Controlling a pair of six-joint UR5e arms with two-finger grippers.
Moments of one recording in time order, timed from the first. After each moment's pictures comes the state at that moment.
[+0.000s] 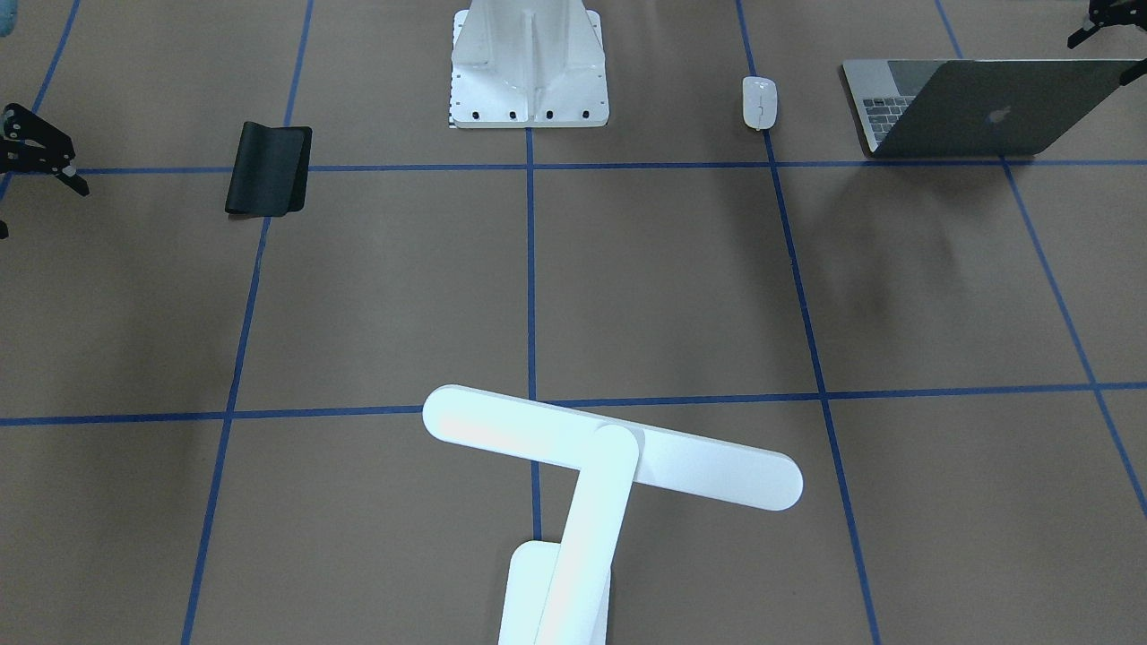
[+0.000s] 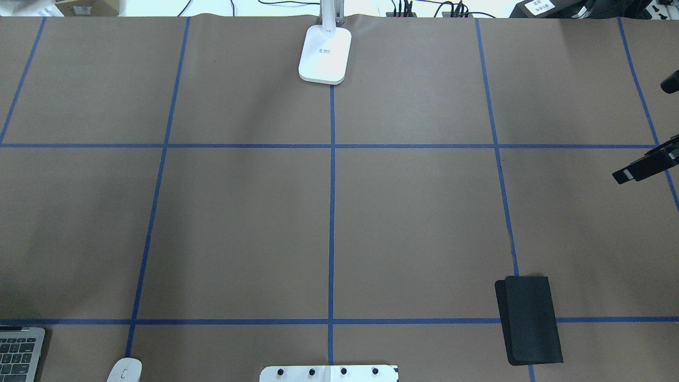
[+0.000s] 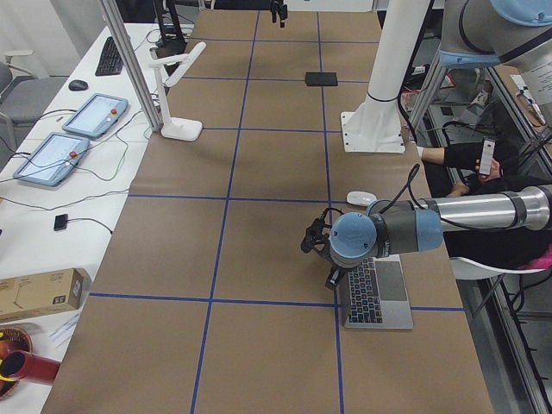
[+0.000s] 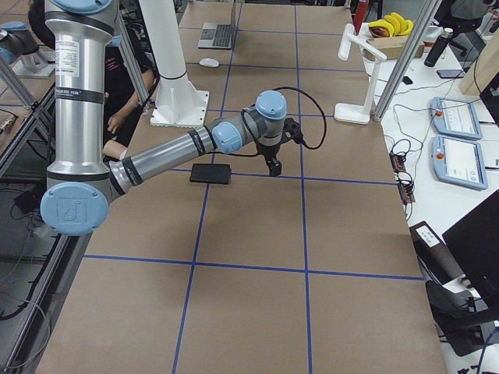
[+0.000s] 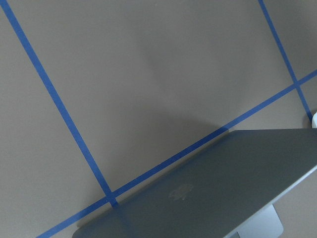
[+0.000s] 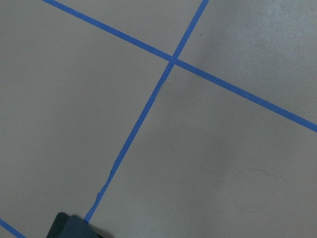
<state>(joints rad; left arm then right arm) -1.56 -0.97 -2.06 -1.51 -2.61 0.67 1.18 -1.63 2.07 -1.50 2.41 0.14</state>
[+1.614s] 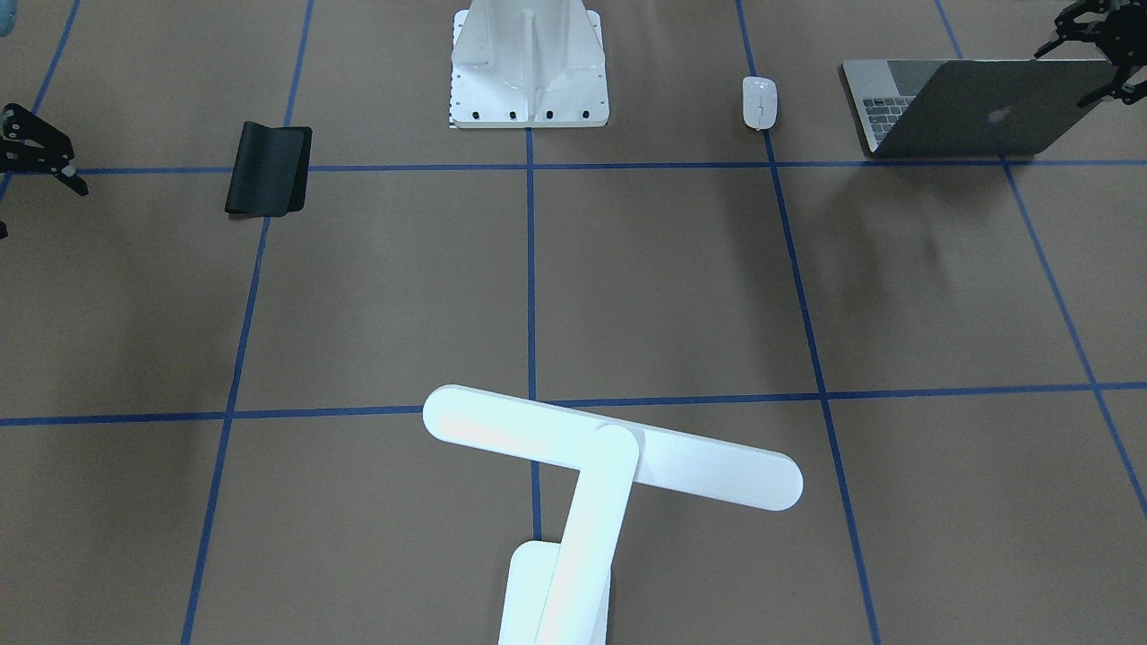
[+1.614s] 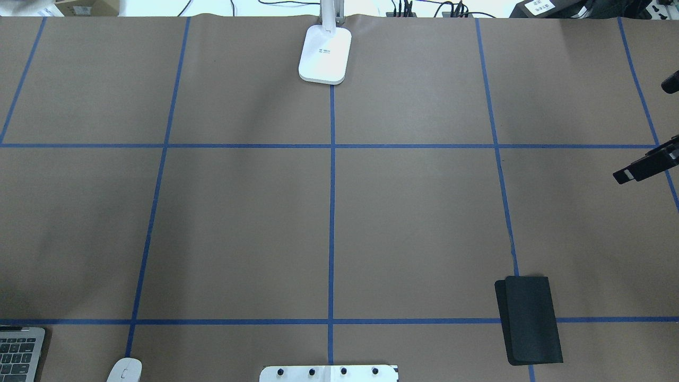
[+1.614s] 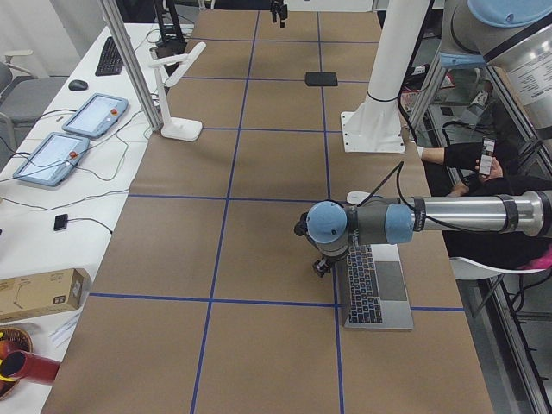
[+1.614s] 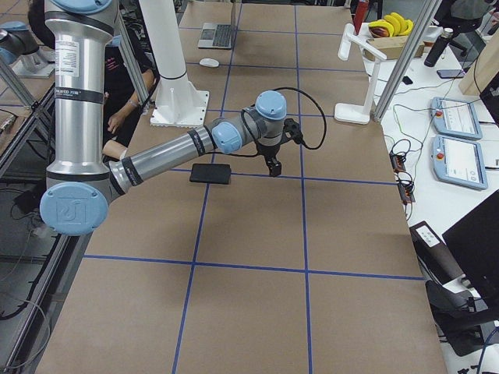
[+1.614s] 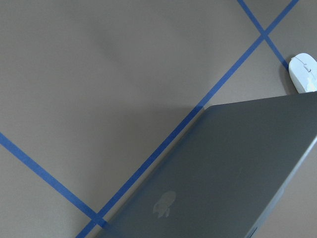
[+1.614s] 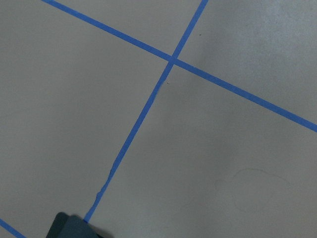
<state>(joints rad) -1.38 -1.02 -2.06 -1.51 -2.60 0.78 1.19 -1.64 2.07 -1.50 2.41 0.13</state>
